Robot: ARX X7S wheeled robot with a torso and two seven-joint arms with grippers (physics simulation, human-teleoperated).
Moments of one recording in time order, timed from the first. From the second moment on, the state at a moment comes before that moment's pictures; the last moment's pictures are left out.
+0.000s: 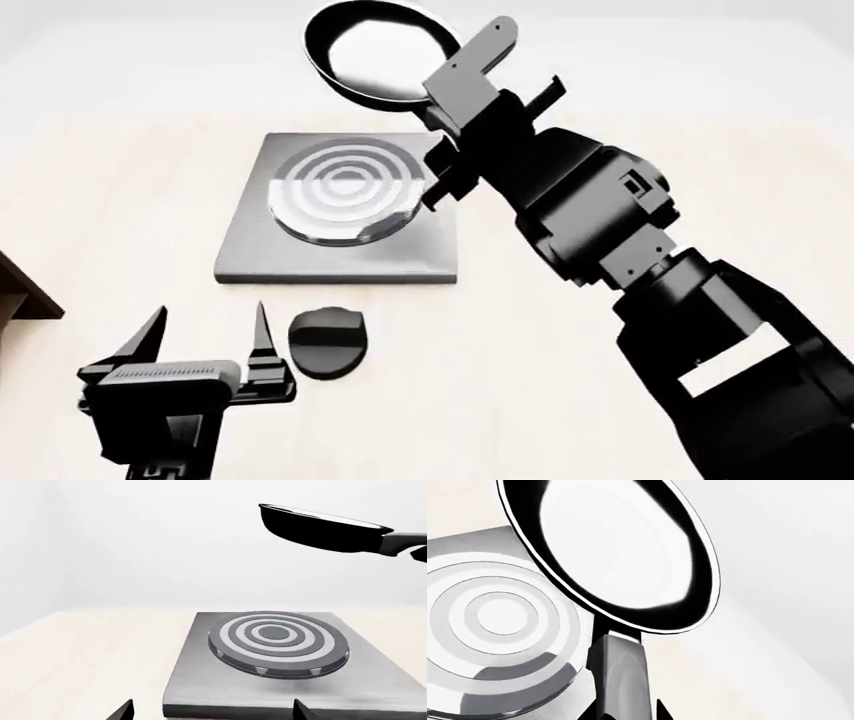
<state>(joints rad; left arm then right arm) 0.02 -0.35 0.10 0.36 -0.29 -0.11 -0.28 1.39 0.16 -0.92 0.51 0.41 0.77 0.01</state>
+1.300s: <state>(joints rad) 0.02 -0.35 0.10 0.32 -0.33 -0.10 -0.28 1.30 0.04 -1.04 0.61 0.47 0.62 0.08</state>
